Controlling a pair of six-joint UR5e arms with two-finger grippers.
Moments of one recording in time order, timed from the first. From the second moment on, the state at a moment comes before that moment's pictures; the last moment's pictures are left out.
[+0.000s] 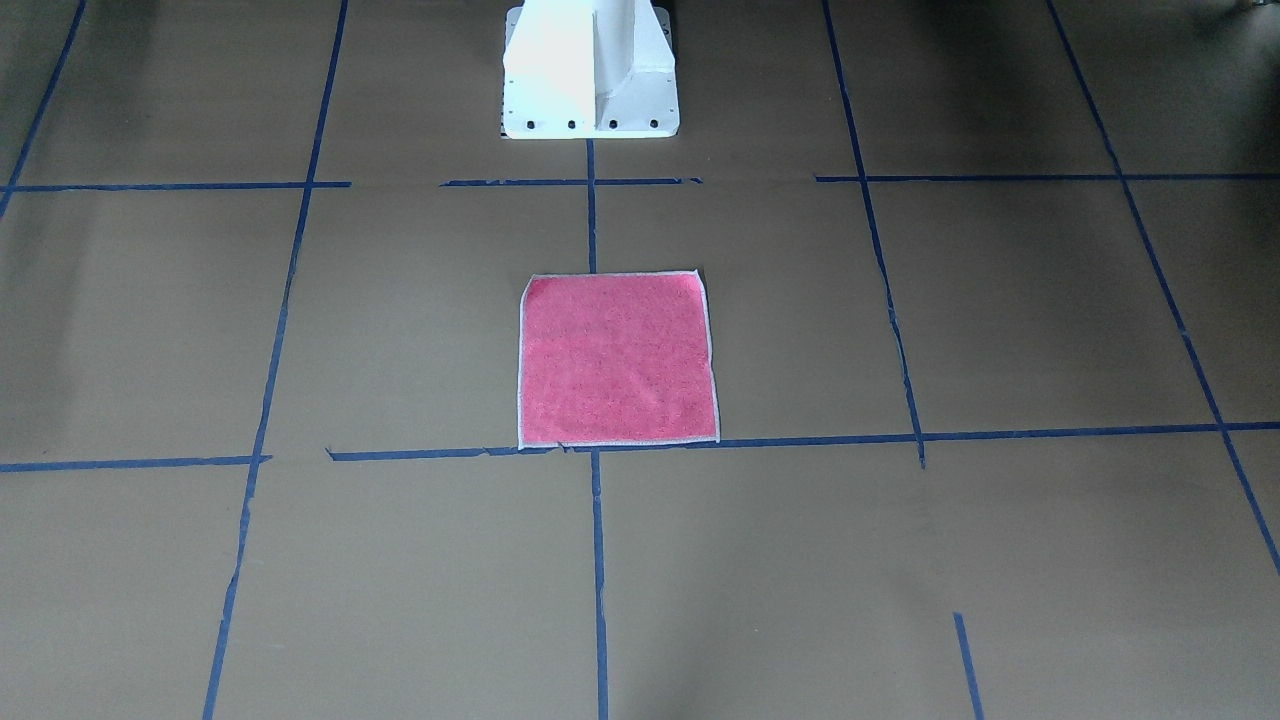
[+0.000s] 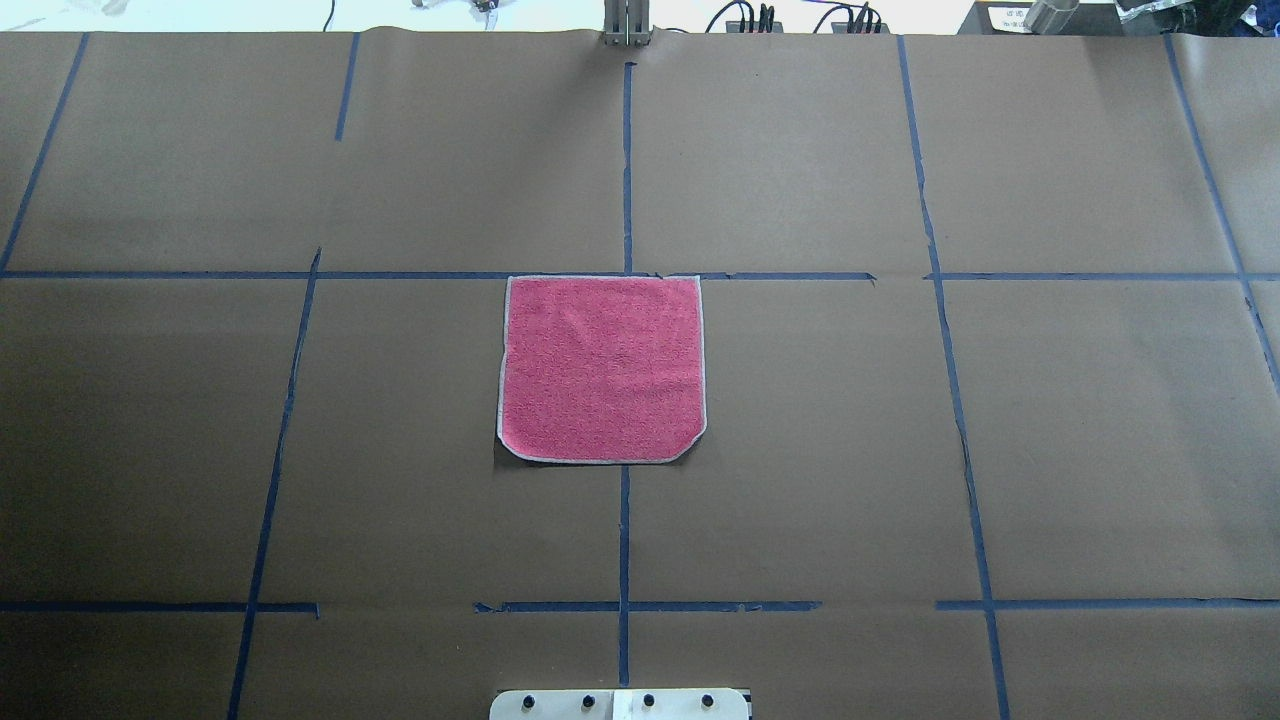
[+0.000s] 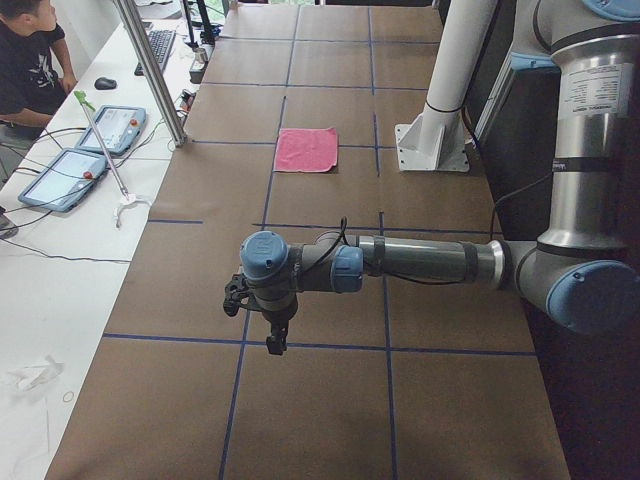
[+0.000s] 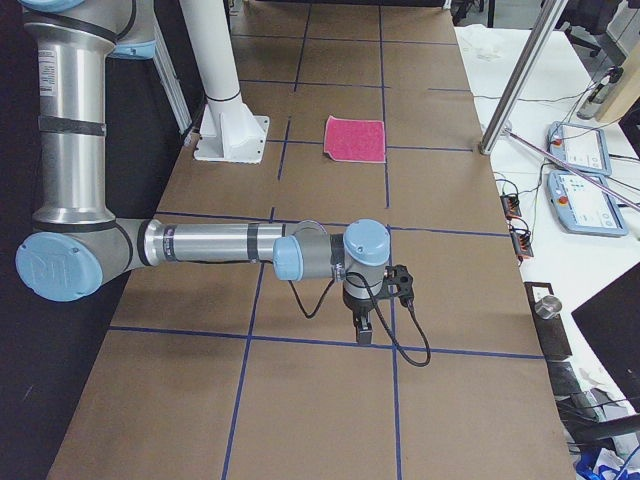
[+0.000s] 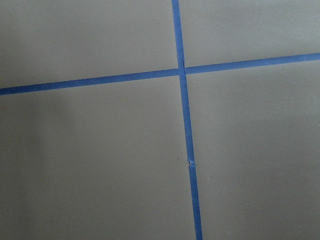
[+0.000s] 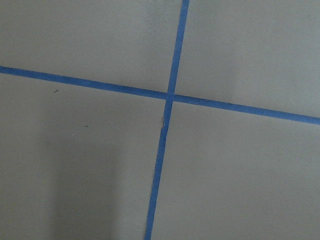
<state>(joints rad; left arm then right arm) -1.55 -1.53 -1.65 -1.53 -2.34 0.10 1.52 -1.63 1.68 -1.52 2.28 -0.05</state>
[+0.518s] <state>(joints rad) -1.55 -1.53 -1.65 -1.53 -2.34 0.10 1.52 -1.64 1.67 -1.52 2.28 -0.05</state>
